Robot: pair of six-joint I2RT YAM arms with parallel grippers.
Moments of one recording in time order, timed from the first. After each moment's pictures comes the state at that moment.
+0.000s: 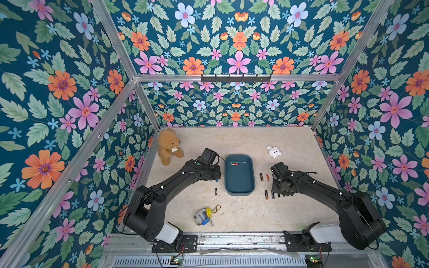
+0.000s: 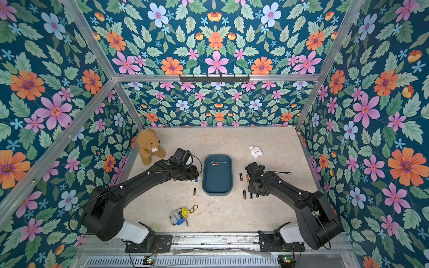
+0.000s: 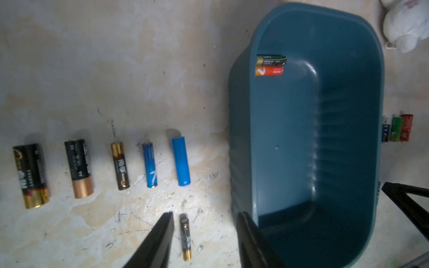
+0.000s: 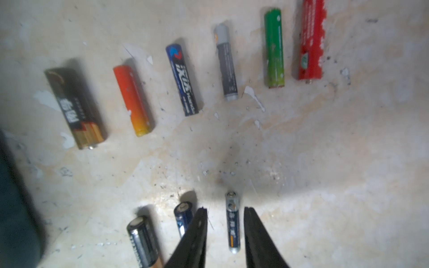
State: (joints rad) left arm -0.56 1.50 1.02 -0.57 0.09 -0.51; right arm 0.50 1.39 0.74 -0.66 0.17 0.68
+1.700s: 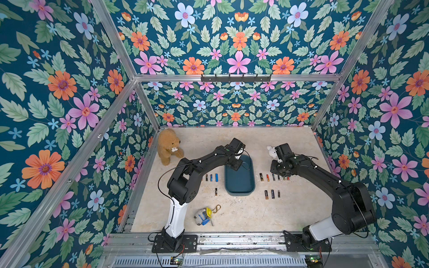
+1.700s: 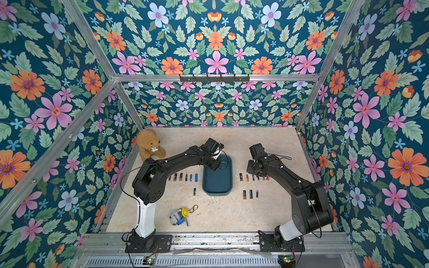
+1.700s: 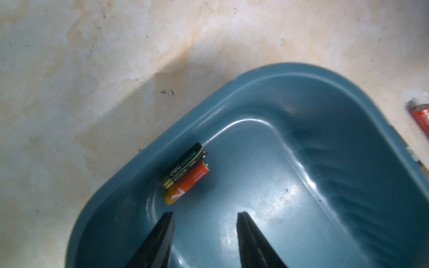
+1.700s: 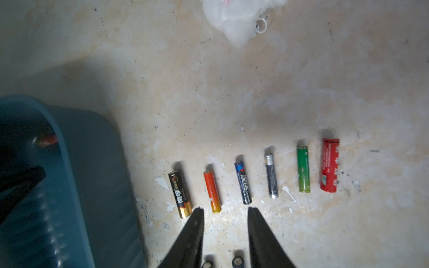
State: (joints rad) left arm -0.70 2.06 1.54 -0.57 -0.01 0.02; right arm 0.37 1.52 1.01 -0.62 0.05 0.55
